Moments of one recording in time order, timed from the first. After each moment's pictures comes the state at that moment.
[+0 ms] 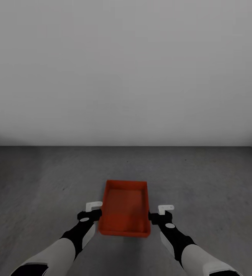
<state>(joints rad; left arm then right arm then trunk) -0.72 -0.14 0.02 -0.25 0.02 -0.02 0.28 -0.68 0.10 0.09 -0.26 0.00 -0.09 -0.14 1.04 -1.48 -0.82</state>
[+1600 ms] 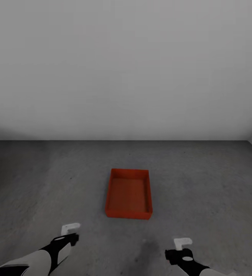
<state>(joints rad) -0.71 0.04 0.02 0.00 0.13 -0.02 0.23 -0.61 0.01 0.09 0.03 -0.01 -0.13 -0.14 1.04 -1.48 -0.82</state>
